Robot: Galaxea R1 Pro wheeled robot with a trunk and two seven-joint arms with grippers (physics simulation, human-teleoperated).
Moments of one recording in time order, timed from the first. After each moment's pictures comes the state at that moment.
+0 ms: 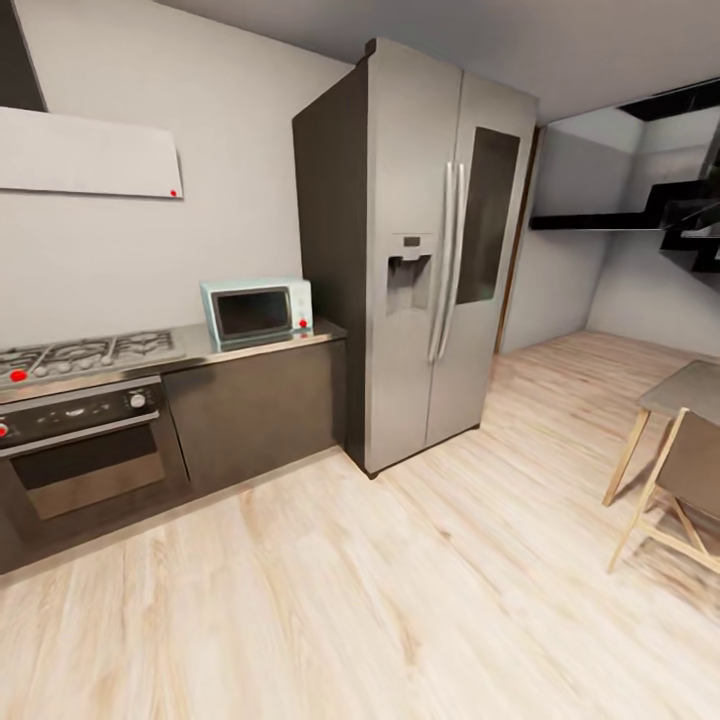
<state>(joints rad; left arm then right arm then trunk) 0.00 0.00 0.02 -0.04 0.14 -0.01 0.00 0.00 -0.02 0.01 0.00 0.00 -0.13 0.00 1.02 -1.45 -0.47</state>
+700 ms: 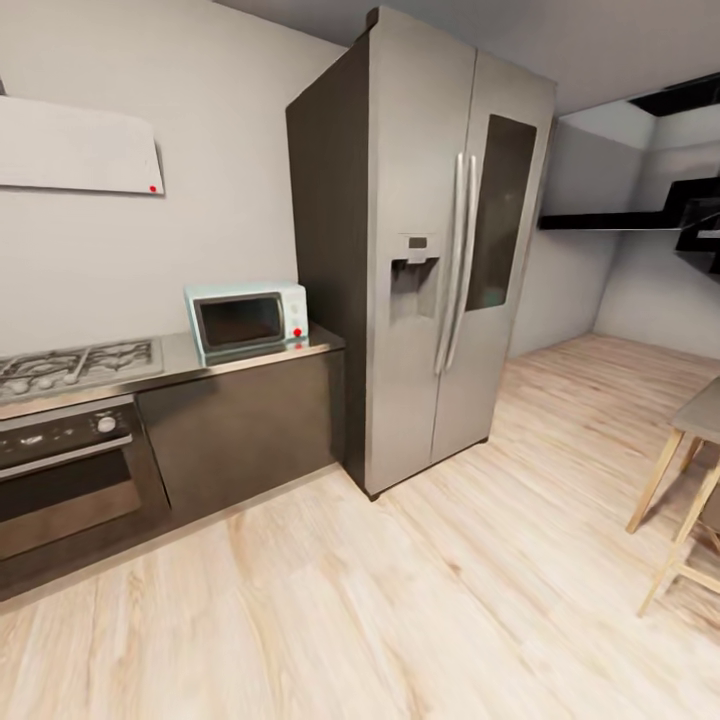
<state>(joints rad) 0.00 -0.01 0.02 -0.04 0.14 -0.01 0.00 0.00 -0.02 0.01 0.00 0.00 -0.13 0.00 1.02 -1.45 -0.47</state>
